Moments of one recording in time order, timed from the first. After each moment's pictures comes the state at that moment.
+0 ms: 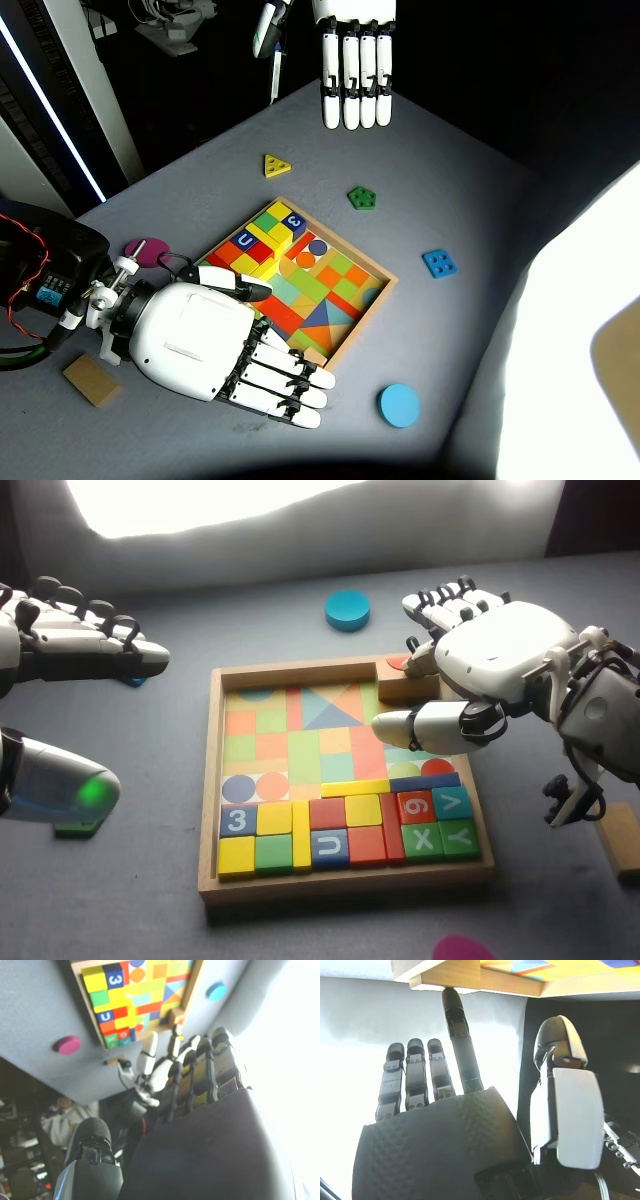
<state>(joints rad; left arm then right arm) -0.25 -0.41 0.71 2.98 -0.87 -1.86 -0.47 -1.29 1.16 0.96 0.57 -1.96</state>
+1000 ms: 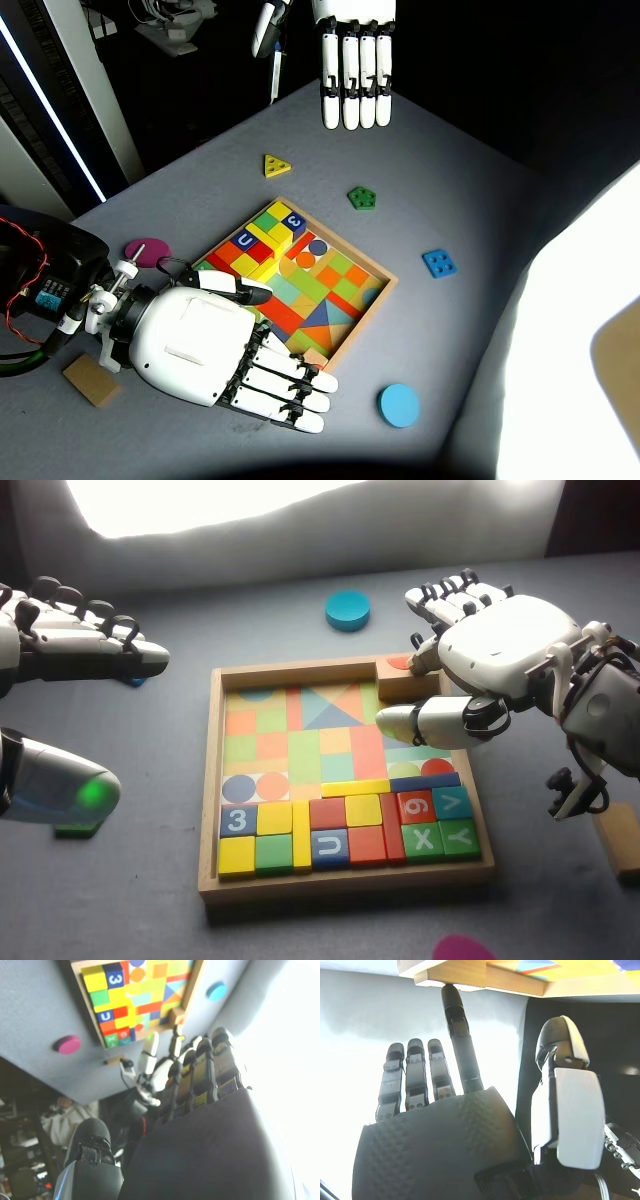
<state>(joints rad) -0.25 -0.41 0.71 2.98 -0.87 -1.86 -0.47 -1.29 1.18 0.93 0.57 -1.96</state>
